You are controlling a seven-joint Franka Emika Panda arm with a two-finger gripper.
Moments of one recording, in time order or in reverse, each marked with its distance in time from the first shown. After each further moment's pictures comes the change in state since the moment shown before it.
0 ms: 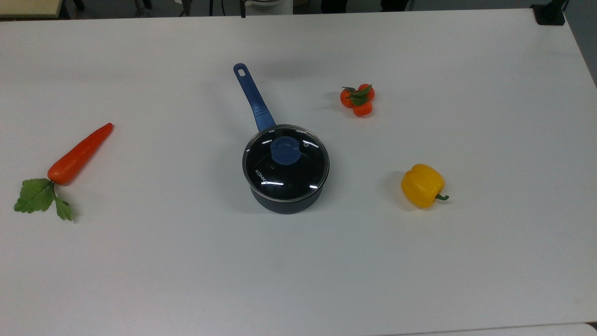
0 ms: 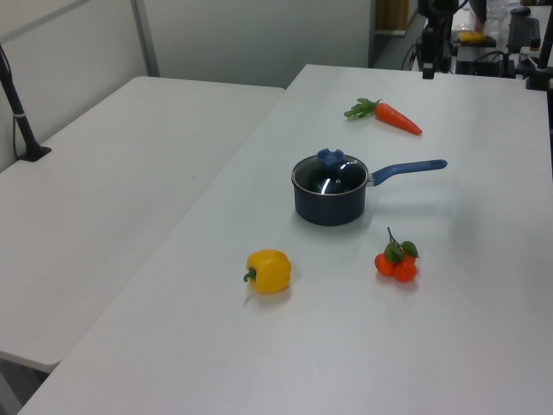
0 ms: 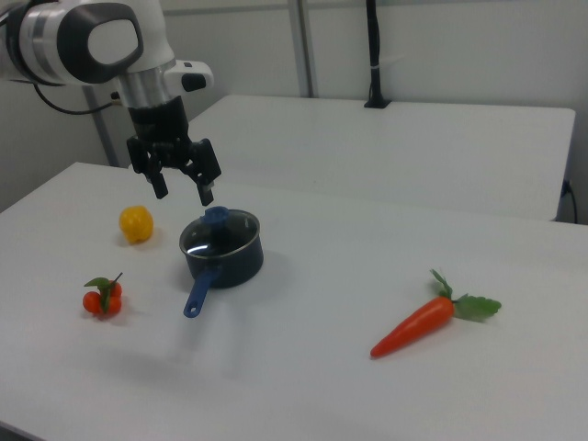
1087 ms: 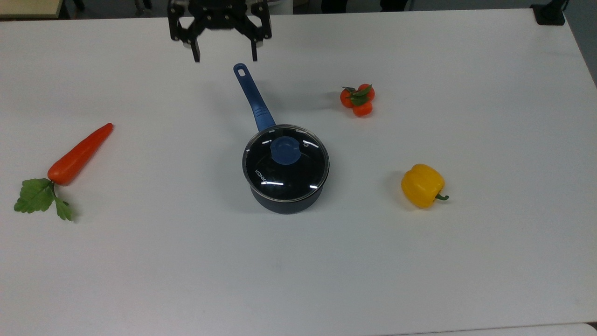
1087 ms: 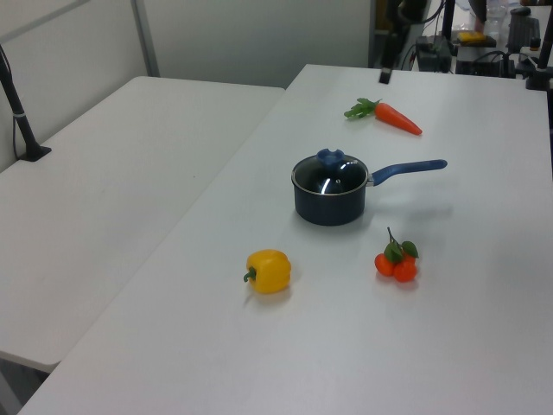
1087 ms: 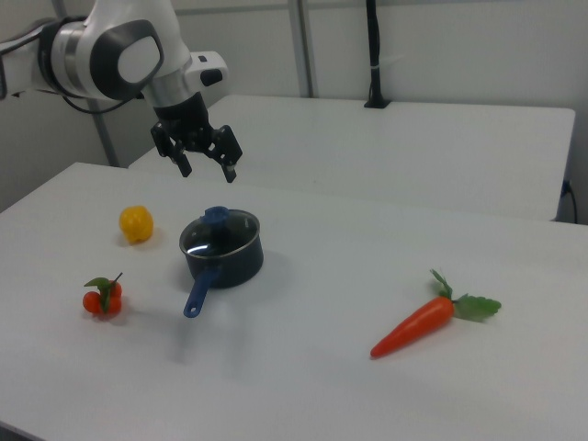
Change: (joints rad) arm 0.012 0.128 0.014 0.061 0.060 0.270 -0.040
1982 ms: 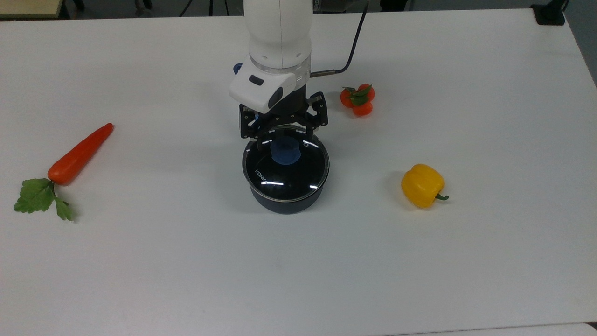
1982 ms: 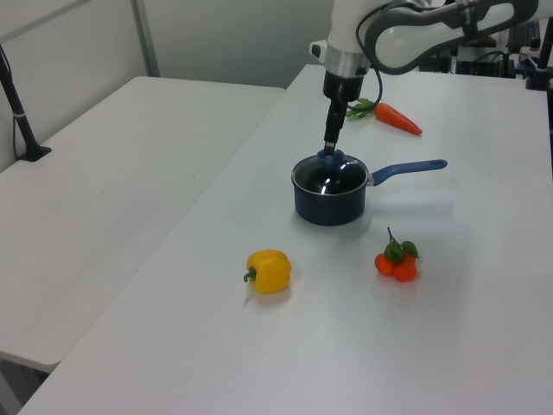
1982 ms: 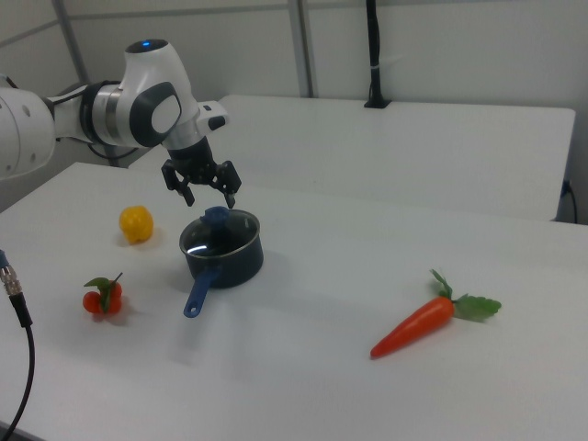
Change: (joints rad) arm 0.118 0.318 0.006 0.141 0.003 0.159 -0.006
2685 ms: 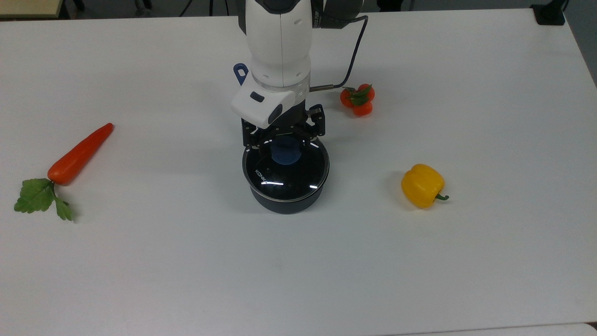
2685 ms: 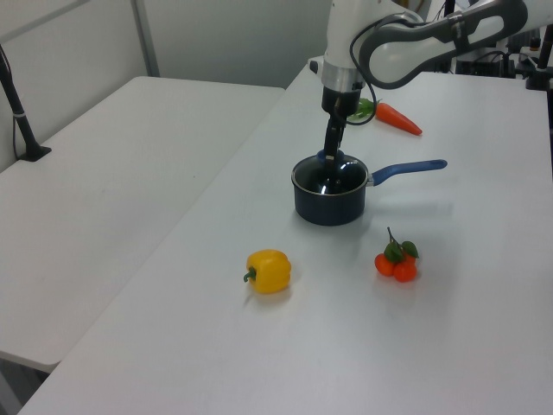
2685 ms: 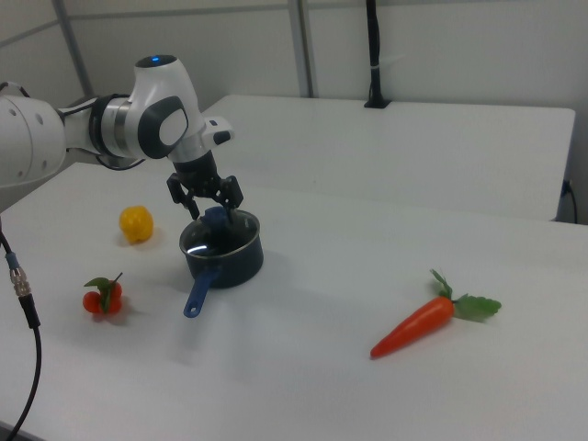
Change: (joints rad) arm 0.000 0.043 -0.001 0.000 0.000 0.001 0.023
